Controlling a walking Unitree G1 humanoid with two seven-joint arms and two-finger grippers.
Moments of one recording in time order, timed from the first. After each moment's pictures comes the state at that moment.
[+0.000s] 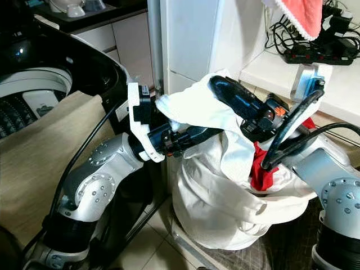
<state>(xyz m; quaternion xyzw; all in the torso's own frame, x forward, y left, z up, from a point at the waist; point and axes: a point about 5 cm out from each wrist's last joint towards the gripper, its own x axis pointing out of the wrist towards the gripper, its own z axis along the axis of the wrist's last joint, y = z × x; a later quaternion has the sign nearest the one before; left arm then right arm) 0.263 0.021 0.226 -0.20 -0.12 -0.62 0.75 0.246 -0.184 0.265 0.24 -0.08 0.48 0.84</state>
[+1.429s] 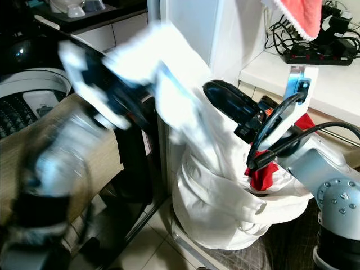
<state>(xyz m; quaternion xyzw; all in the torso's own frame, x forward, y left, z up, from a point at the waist) 0.301 0.097 0.278 -0.14 -0.23 -0.50 0.82 0.247 -0.182 0.257 0.21 -0.05 0.45 0.87</state>
